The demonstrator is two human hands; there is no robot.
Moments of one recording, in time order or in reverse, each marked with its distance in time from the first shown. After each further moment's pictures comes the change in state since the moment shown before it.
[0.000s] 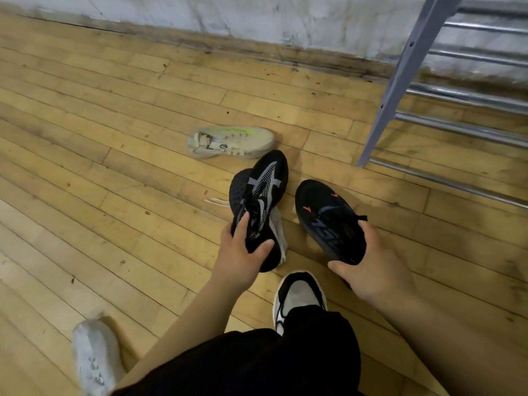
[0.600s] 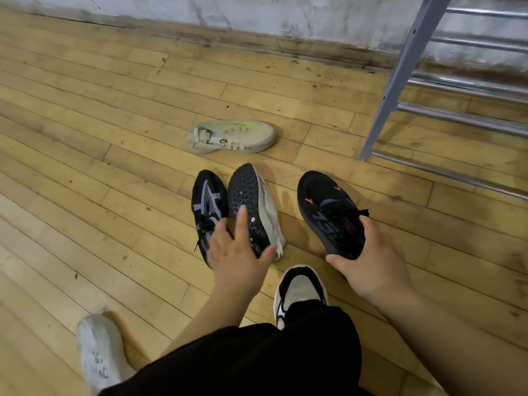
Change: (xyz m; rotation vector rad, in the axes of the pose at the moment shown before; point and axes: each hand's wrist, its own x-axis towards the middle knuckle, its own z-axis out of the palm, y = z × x) left_hand -0.011 -0.004 0.021 0.481 0.241 -0.004; right_hand 0.000 -0.001 0.005 0.023 0.004 0.009
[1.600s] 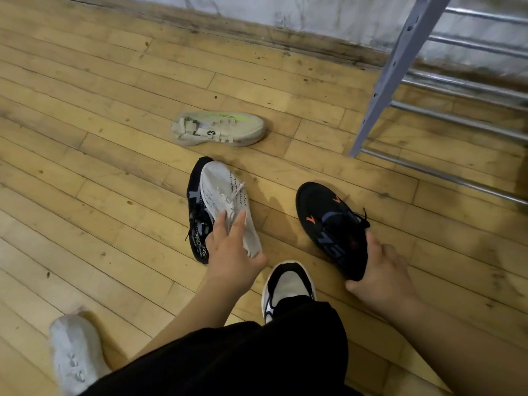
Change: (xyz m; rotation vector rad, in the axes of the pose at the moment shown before) left_hand 0.001 -0.007 0.004 -0.244 -0.187 0.077; right_hand 0.001 0.056 0.007 -0.211 -0.080 -0.008
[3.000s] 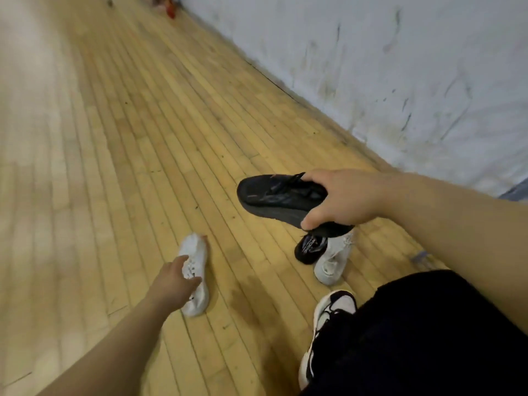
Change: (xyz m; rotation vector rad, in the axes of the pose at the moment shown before) left_hand -0.279 -0.251 -0.153 -0.363 0.264 -0.510; right_hand -0.324 -0.373 -0.143 -0.689 -0.183 -0.828
